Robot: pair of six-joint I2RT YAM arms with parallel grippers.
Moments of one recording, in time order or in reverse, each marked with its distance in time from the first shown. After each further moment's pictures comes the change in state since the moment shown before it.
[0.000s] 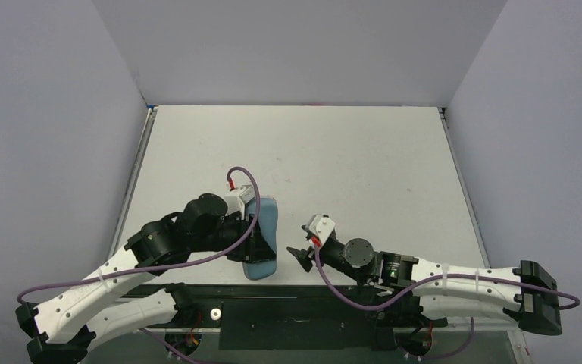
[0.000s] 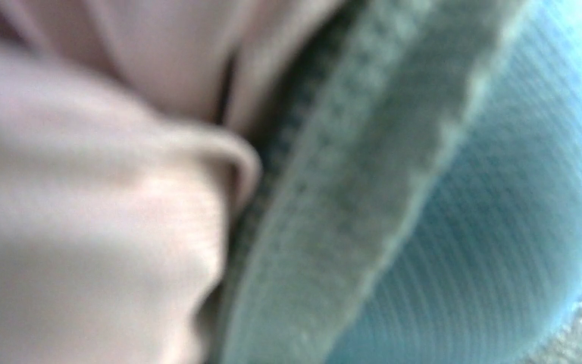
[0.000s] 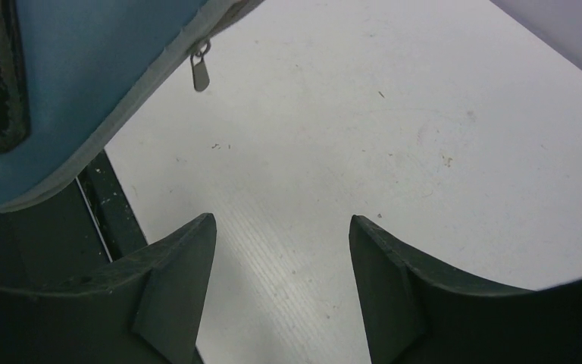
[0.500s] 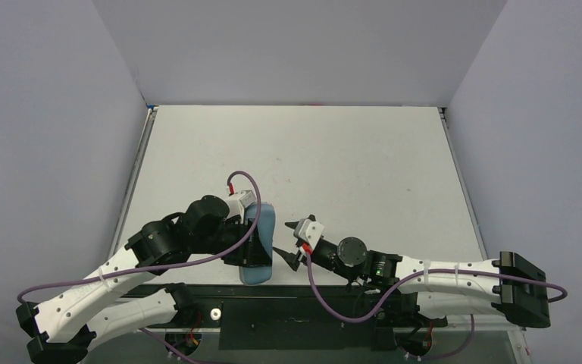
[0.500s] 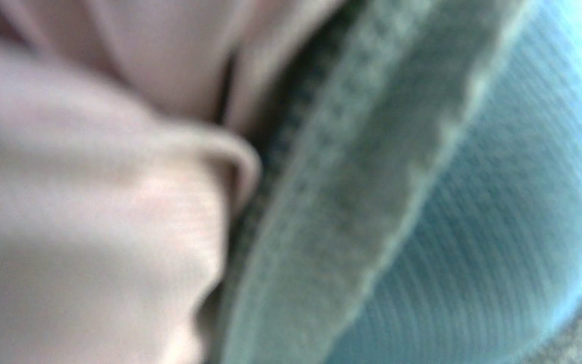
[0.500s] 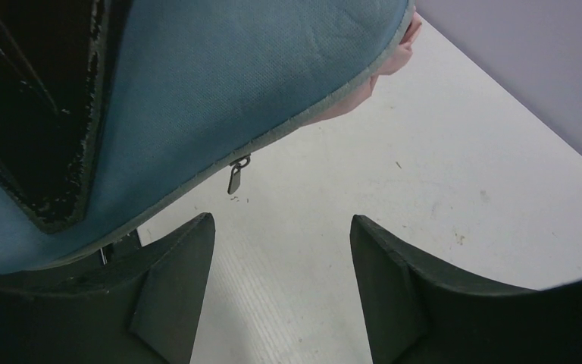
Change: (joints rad) left arm 0.000 0.007 0.005 -0.108 0.003 -0.012; right arm 0.005 0.166 -0.002 0.309 -0.082 -0.122
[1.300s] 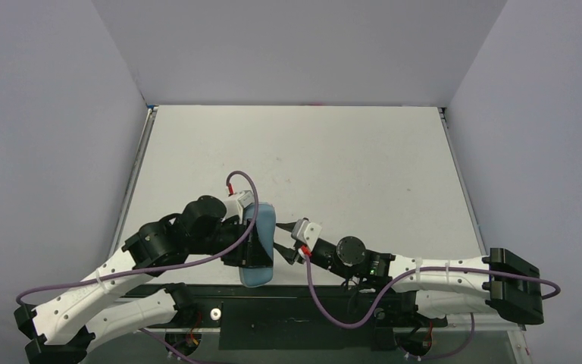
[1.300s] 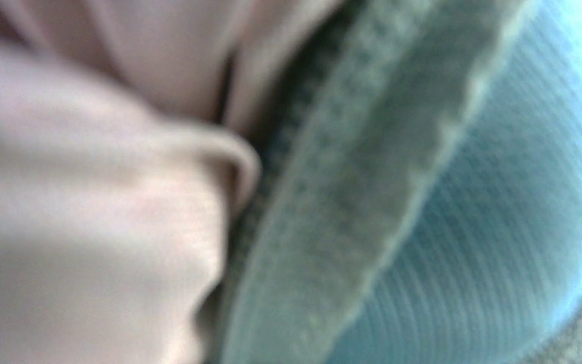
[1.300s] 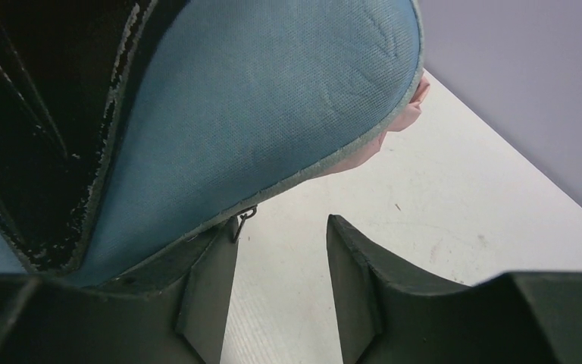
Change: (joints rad) left arm 0.000 -0.014 0.000 0.011 0.041 -0.025; right arm 0.000 0.065 0.007 0.153 -0.052 -0.049
